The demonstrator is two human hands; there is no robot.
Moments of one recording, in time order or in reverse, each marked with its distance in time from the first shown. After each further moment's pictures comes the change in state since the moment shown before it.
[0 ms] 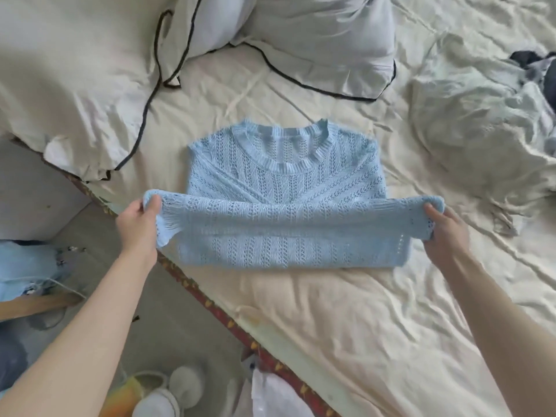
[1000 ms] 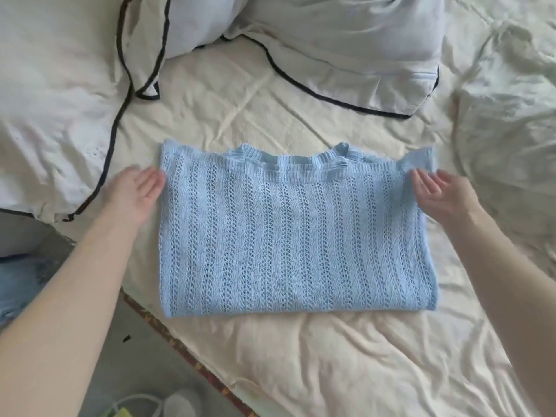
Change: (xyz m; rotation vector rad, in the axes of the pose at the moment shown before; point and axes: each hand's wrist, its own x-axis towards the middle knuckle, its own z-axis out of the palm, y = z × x) left_hand 0.134 0.066 0.106 -0.485 -0.054 -0.384; right_hand 0.156 -0.042 0.130 0.427 0.142 0.372
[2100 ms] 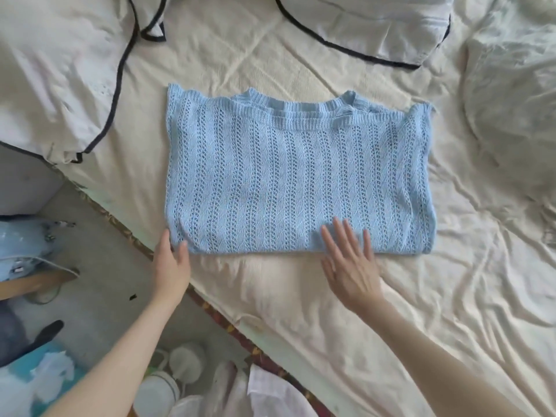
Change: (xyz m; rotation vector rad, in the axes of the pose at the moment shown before) left_hand -0.091 -0.148 -0.158 1.177 -0.016 0.297; right_hand -0.098 0.187 -0.153 -2.176 -0.556 -1.062
